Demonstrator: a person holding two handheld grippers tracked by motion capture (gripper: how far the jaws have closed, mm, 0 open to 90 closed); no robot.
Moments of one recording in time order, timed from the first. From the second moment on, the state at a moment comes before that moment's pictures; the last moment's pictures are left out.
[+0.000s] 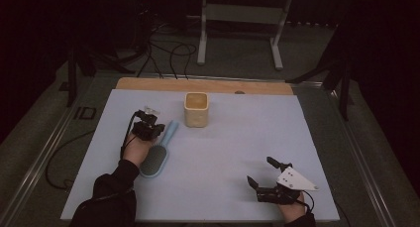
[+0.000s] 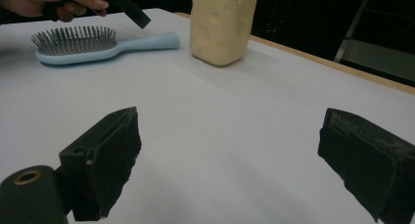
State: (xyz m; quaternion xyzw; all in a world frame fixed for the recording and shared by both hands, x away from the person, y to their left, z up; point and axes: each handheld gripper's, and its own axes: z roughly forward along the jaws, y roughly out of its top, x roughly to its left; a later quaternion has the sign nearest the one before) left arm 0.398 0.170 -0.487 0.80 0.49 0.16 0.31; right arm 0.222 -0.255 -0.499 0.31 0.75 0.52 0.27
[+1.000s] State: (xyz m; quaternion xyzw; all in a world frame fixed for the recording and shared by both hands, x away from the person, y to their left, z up) left arm 0.403 0.132 -0.490 0.86 0.44 0.10 0.25; right arm 0.223 -0.255 -0.499 0.31 0.75 0.52 0.27
